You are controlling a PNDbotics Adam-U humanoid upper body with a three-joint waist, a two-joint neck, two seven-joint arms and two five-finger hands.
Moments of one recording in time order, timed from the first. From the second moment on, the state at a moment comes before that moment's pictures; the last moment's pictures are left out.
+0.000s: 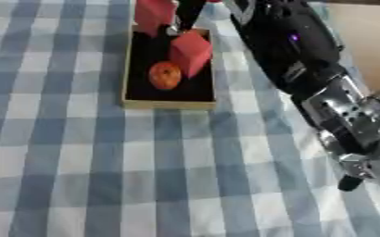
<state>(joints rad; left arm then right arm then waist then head) -0.36 0.54 -0.02 -1.99 -0.20 -0.24 0.02 -1.28 -0.40 0.28 -0.87 0.83 -0.43 0.73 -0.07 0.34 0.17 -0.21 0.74</state>
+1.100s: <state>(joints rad) -0.36 0.52 -0.02 -1.99 -0.19 -0.23 0.01 -1.29 -0.32 0.22 -0.73 1.03 -0.46 0.70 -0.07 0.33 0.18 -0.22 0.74</state>
